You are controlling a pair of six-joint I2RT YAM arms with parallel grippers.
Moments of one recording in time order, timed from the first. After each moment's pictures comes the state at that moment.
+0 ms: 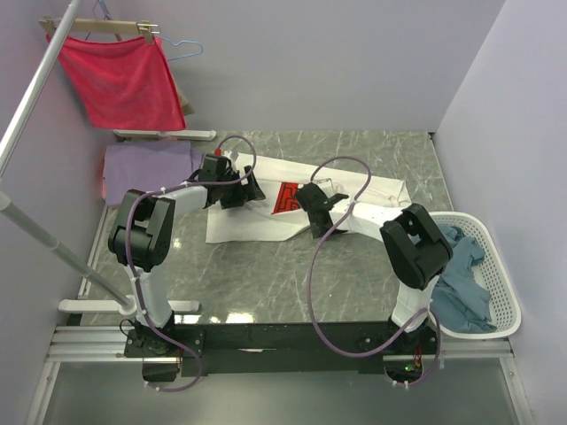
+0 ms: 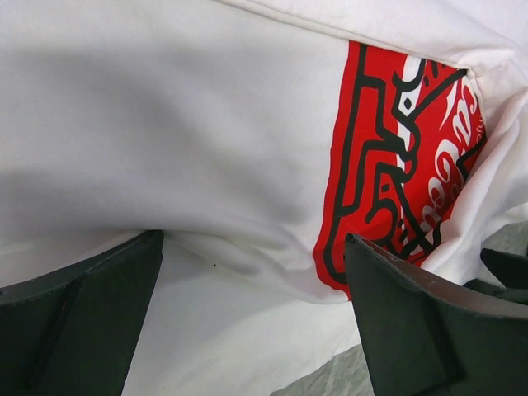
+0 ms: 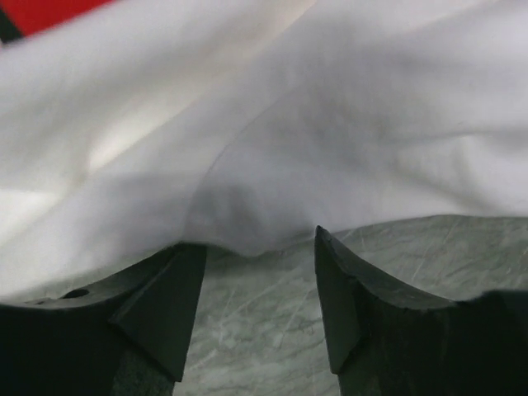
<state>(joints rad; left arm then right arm) -0.30 1.93 1.17 -0.02 0.32 -0.54 0.63 1.80 1.10 -0.53 0.49 0.40</state>
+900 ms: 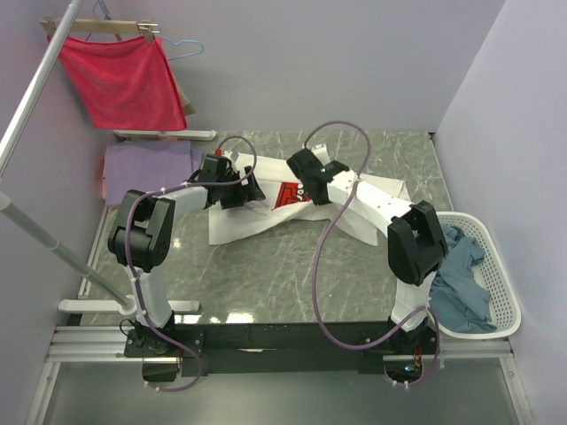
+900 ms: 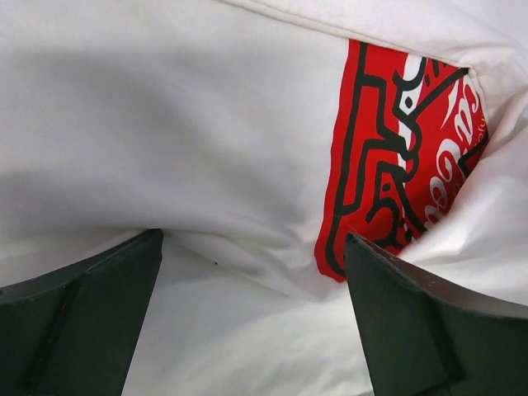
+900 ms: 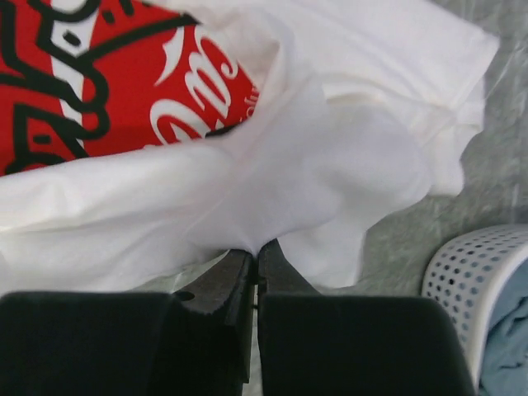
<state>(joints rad) -0.30 1.93 1.17 -0.01 0.32 -0.54 0.63 1.85 1.48 -0.80 0.64 0.34</state>
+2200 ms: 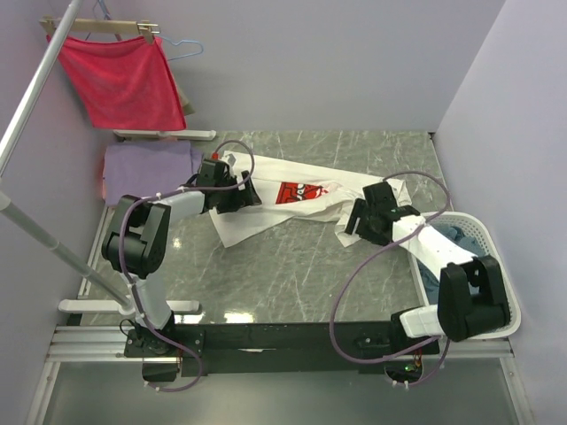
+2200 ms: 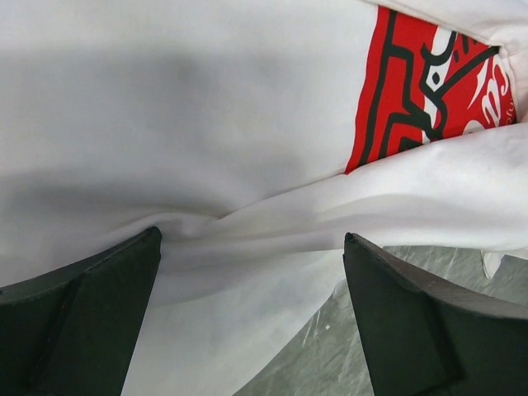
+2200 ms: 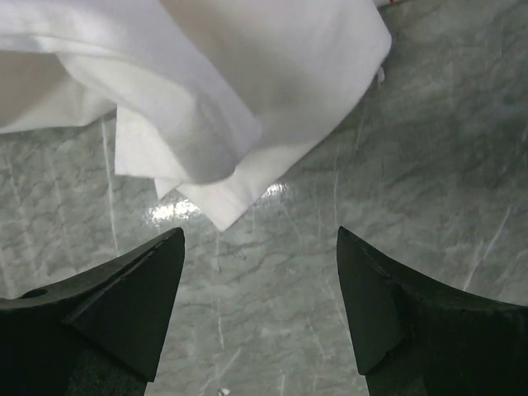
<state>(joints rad) -0.30 1.86 1.10 -0.03 0.27 -0.52 0.25 1.37 0.82 -0.51 0.13 0.57</state>
